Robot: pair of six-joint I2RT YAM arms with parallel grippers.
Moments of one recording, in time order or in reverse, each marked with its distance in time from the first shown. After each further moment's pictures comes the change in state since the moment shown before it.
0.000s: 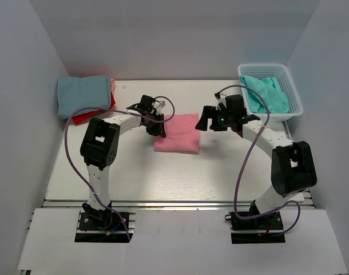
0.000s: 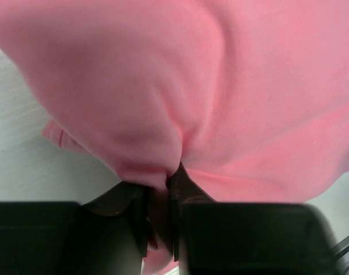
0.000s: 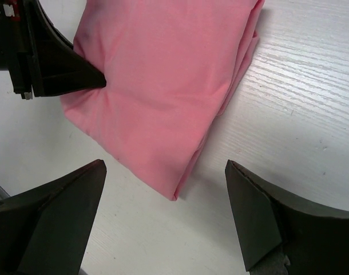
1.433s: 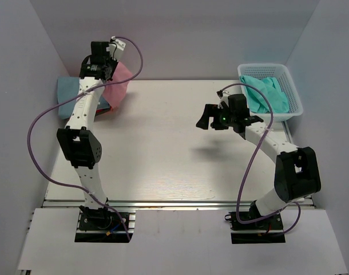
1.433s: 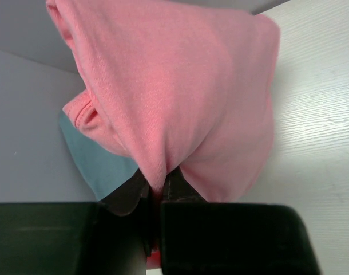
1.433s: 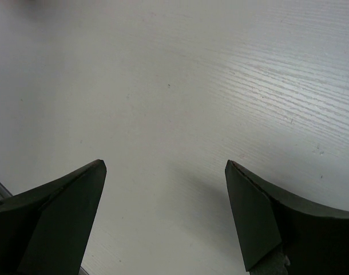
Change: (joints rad) left arm 0.286 -0.058 0.747 -0.297 -0.548 0.731; right arm -0.001 -0.072 -0.027 0.018 0.014 0.011
